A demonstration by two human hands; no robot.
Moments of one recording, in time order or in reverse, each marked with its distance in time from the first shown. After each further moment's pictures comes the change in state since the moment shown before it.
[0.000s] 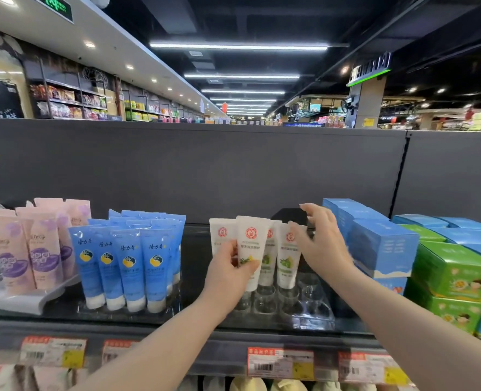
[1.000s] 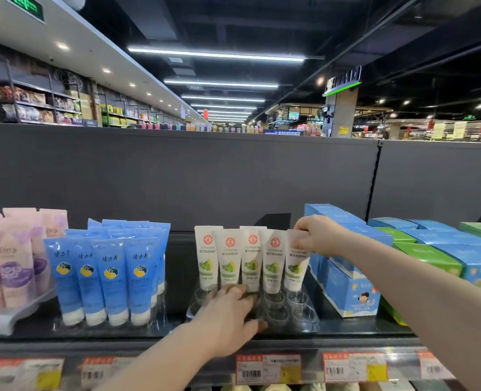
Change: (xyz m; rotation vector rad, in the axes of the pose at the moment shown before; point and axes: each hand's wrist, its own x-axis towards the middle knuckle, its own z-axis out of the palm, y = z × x) left_hand -0.015 -0.012 0.001 1.177 -0.649 0.073; right_hand 0.038 -0.007 -0.045 -0.522 -0.531 0.106
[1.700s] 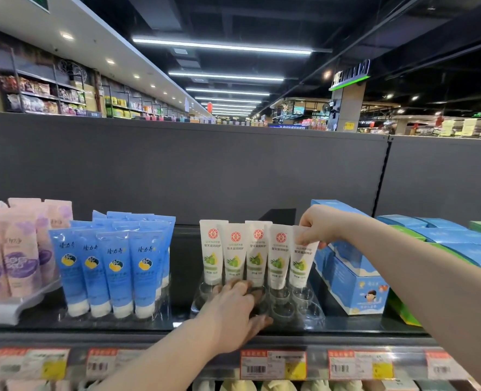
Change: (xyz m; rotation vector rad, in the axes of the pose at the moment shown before) left_hand 0.001 -0.003 0.004 0.032 0.033 0.047; right_hand 0.016 -0.008 -0.012 -0.122 -0.176 0.044
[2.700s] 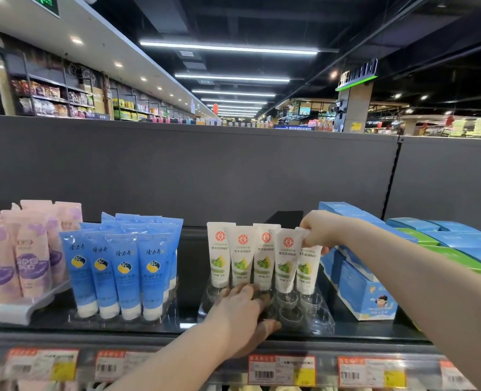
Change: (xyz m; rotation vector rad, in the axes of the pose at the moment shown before) left_hand -0.001 0.004 -0.004 -0.014 -0.042 -0.043; right_hand 0.019 -0.005 0.011 -0.047 -0.006 0.017
